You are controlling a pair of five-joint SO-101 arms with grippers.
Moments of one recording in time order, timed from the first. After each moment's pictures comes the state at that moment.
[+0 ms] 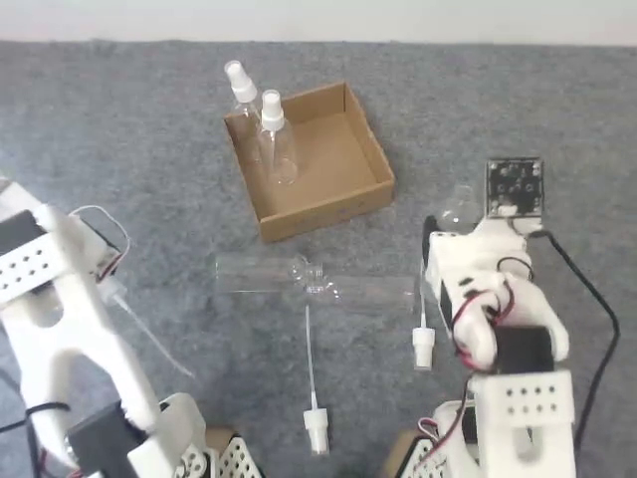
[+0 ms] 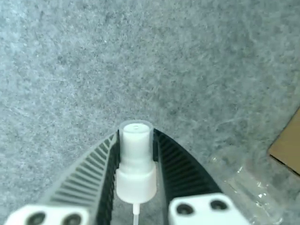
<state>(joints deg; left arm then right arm) -37.5 -17.8 25.6 84.3 24.0 -8.2 -65.1 53.8 56.4 -3.5</state>
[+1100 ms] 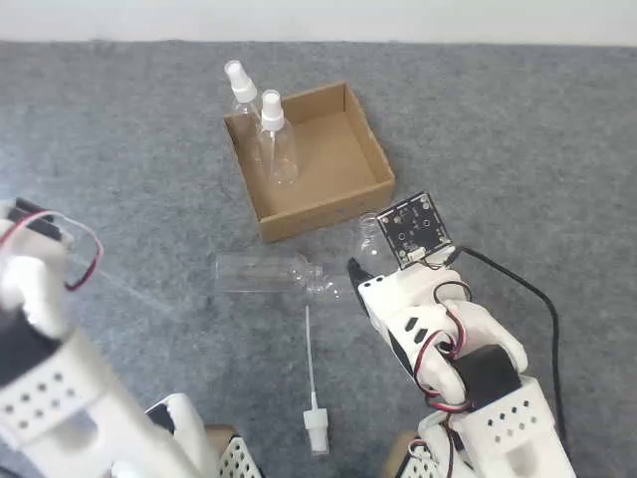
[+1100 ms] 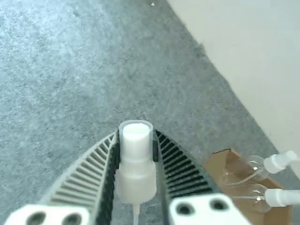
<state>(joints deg) -40.1 -49.8 20.9 77.9 33.1 -30.2 -70.8 60.2 56.4 2.7</state>
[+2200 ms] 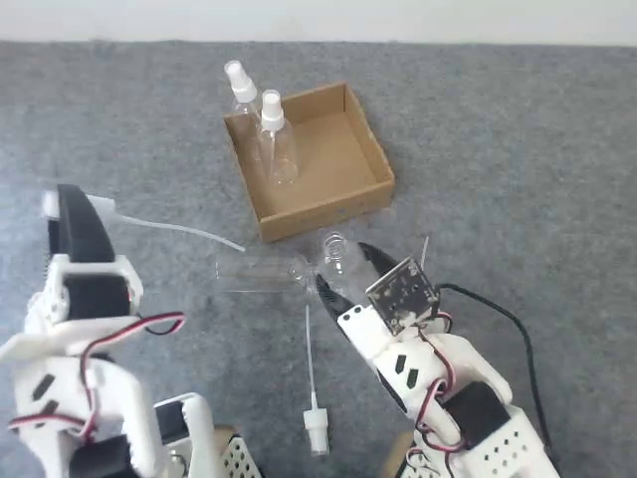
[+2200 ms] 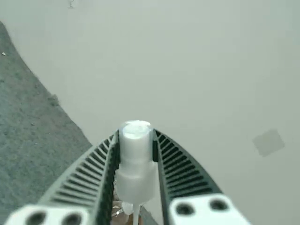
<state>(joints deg) -23.5 -92.5 50.9 54.0 56.0 -38.9 -92.3 81.1 41.2 6.3</state>
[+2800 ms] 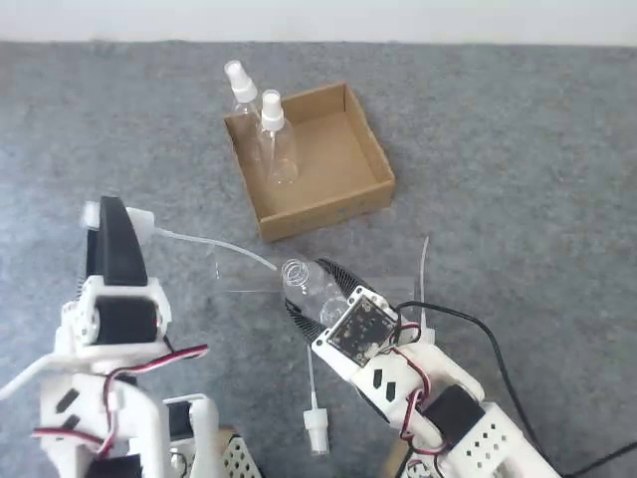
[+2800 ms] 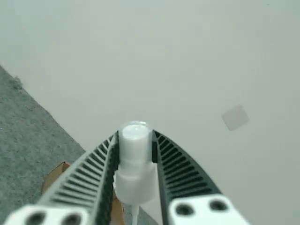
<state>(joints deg) -15.8 -103.4 58.9 54.0 56.6 -47.4 -92.5 91.4 28.4 14.4</state>
